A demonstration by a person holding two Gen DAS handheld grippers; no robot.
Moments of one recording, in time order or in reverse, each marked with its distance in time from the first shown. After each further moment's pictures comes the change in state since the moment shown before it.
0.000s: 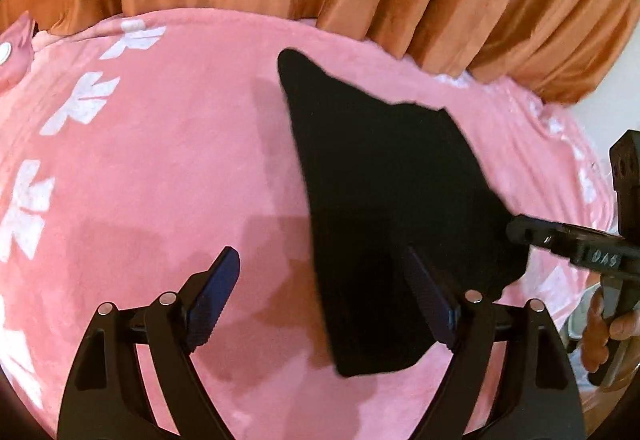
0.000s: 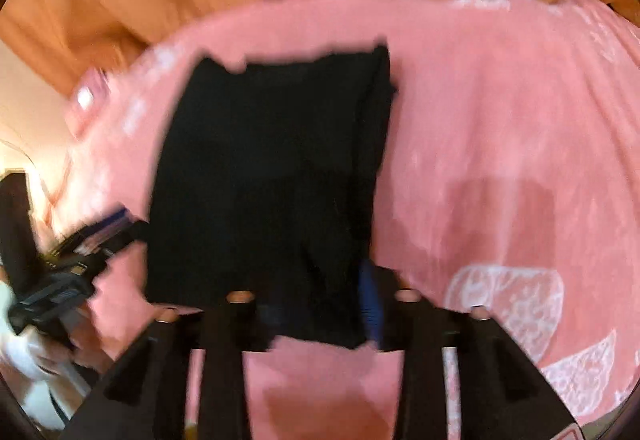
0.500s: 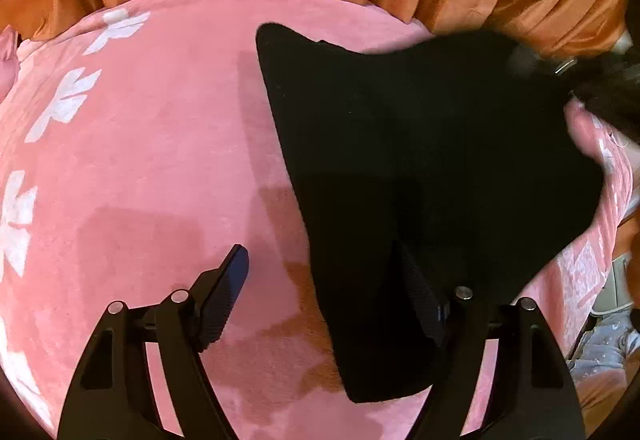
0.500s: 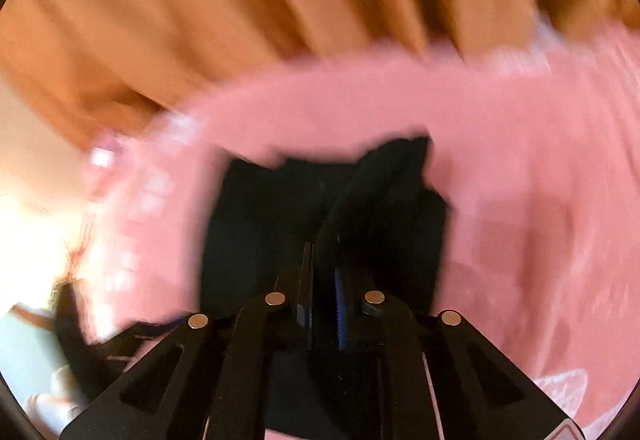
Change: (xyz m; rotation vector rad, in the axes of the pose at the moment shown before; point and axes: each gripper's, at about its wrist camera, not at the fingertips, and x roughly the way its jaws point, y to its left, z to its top) left arm 0.037 0.001 -0.006 0.068 0.100 0.065; right arm 0.000 0.046 0.070 -0.059 -0.167 0.096
